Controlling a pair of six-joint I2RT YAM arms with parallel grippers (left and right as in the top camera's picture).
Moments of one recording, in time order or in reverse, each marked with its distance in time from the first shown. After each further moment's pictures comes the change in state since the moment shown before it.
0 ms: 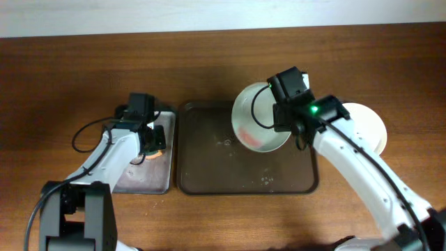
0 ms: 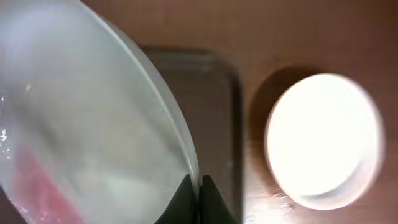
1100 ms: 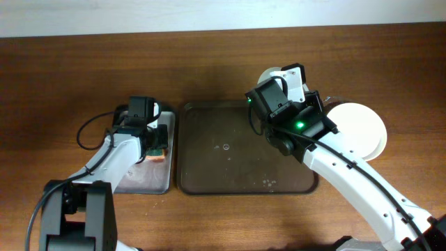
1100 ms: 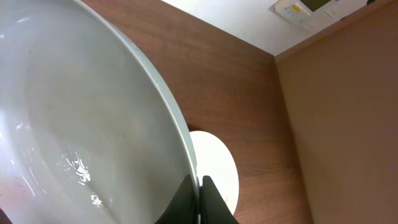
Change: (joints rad) left arm 0.000 0.000 -0.064 0.179 0.045 0.114; right arm 0.147 -0.031 0.003 0.035 0.542 -0.143
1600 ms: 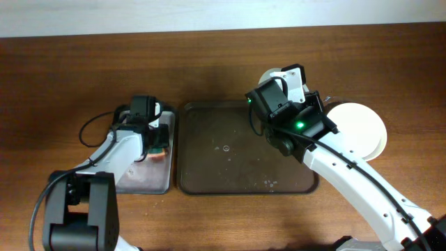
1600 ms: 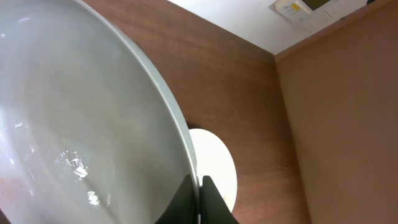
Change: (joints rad) left arm 0.000 0.054 0.026 0.007 0.000 0.003; right arm 0.000 0.000 0.000 -0.013 0.000 -0.002
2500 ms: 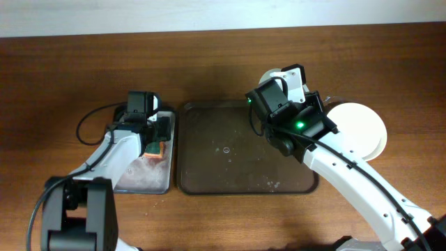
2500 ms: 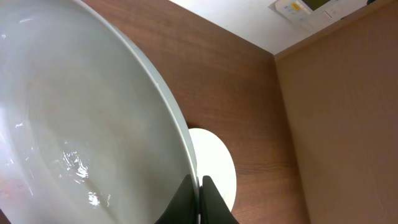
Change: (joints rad) left arm 0.000 -0.037 0.015 0.043 -0.024 0.000; right arm 0.000 0.000 0.000 -0.003 0.000 -0.002
